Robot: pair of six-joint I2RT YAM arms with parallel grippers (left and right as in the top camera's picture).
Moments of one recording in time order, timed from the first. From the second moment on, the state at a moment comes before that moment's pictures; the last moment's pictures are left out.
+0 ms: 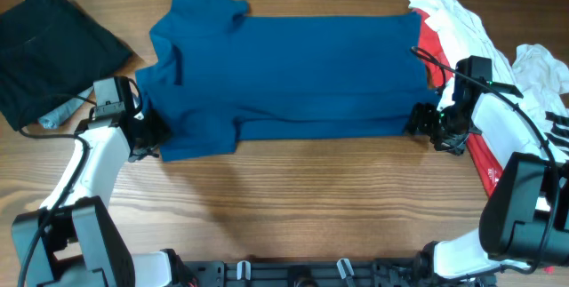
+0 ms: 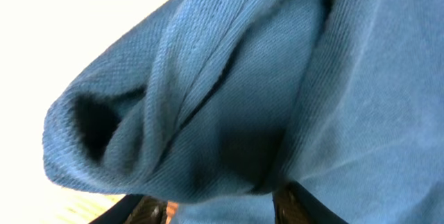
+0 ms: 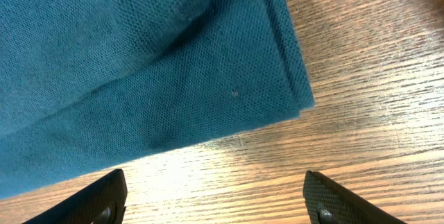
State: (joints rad) left arm 0.21 1.54 0.82 -0.55 0.07 -0.42; right arm -0.19 1.71 1.01 -0.83 -0.15 0.20
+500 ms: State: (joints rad) left arm 0.20 1.63 0.82 -0.56 0.14 -0.42; right arm -0.19 1.71 1.01 -0.83 -0.15 0.20
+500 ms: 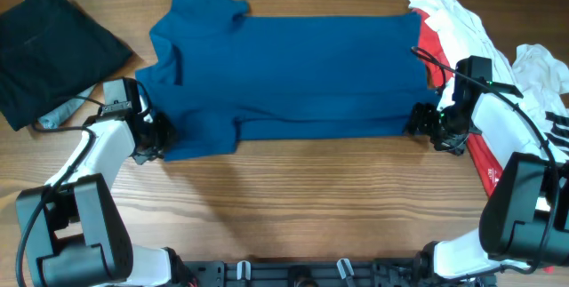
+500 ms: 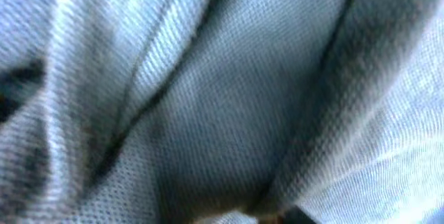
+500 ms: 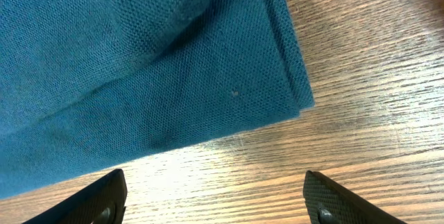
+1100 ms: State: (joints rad) left arm 0.20 1.49 0.83 -0.56 0.26 -0.41; right arm -0.19 1.71 1.01 -0.83 -0.15 0.20
